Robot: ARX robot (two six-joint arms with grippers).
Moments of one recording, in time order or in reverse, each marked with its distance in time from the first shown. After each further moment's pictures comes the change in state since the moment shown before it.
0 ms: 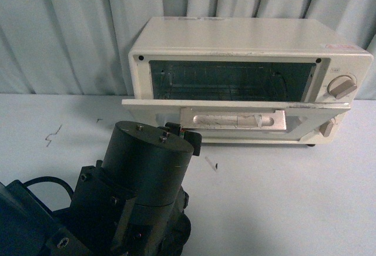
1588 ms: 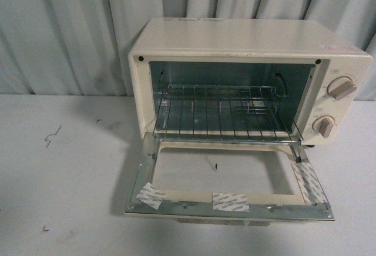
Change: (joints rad) left arm 0.413 -1.251 -0.768 0.128 0.075 1.730; right arm 0.000 0.000 0.000 0.000 -0.001 0.000
